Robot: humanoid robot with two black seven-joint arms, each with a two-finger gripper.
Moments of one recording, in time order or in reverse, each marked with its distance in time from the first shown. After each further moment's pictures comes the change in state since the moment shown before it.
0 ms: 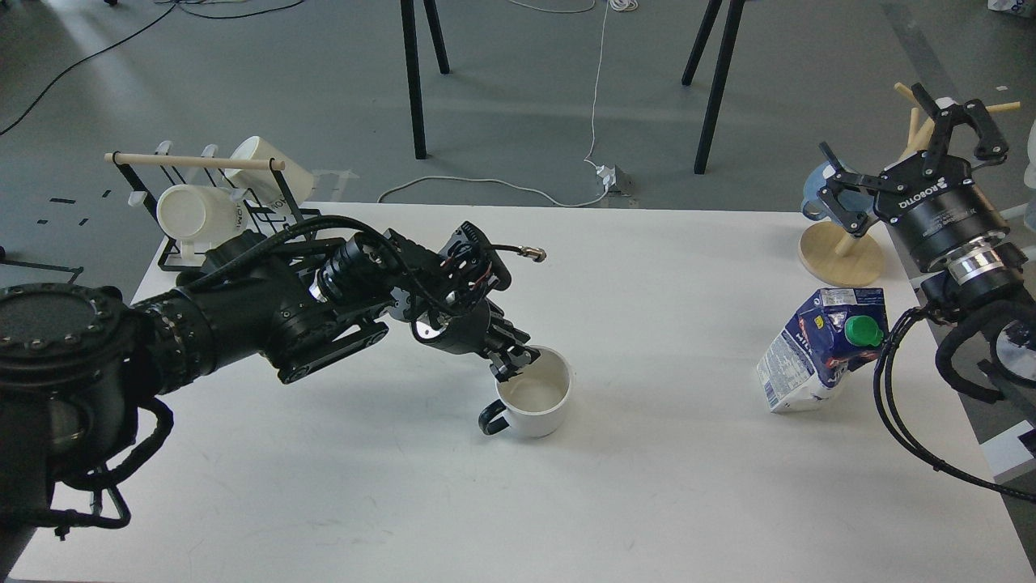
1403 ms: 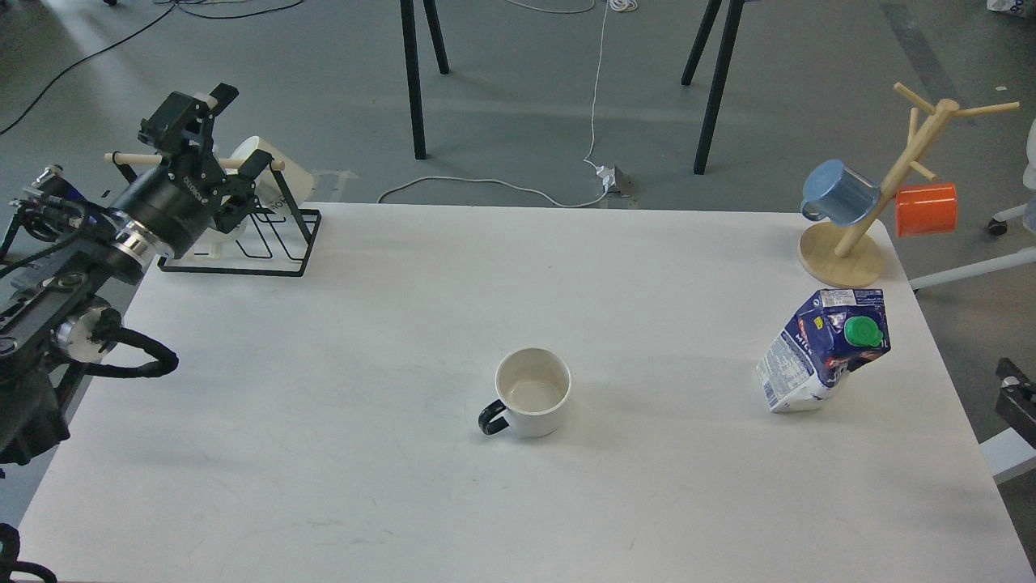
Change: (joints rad) left arm 0.491 0.392 -0.898 0.035 -1.162 -0.121 0.000; right arm -0.834 -0.596 -0.021 0.446 0.997 0.000 -0.006
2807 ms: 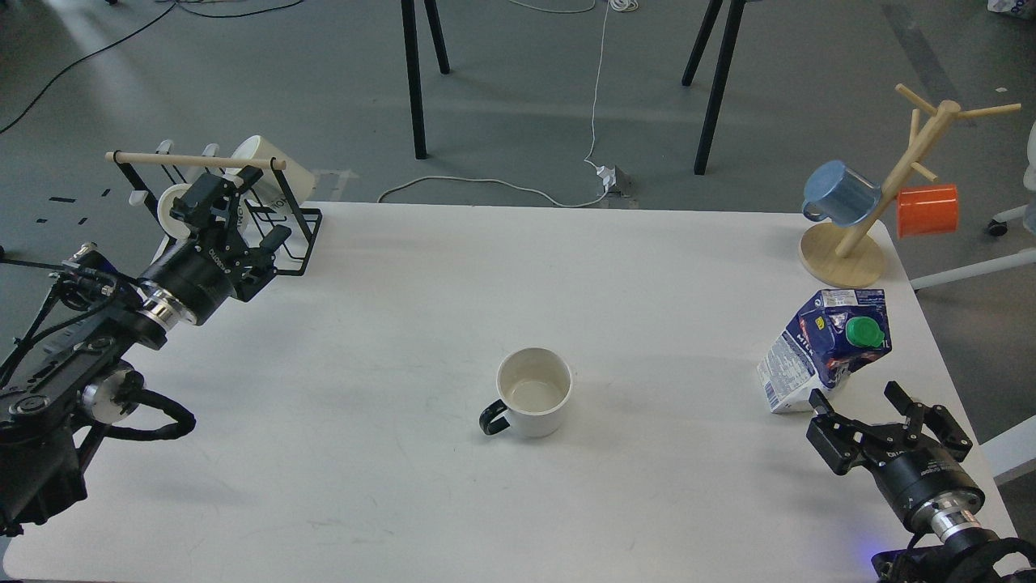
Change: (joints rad) left arm 0.120 -0.041 0.003 -0.002 0.006 0.000 0.000; right arm 0.271 0.511 -0.172 -0.143 -0.298 0.000 0.049
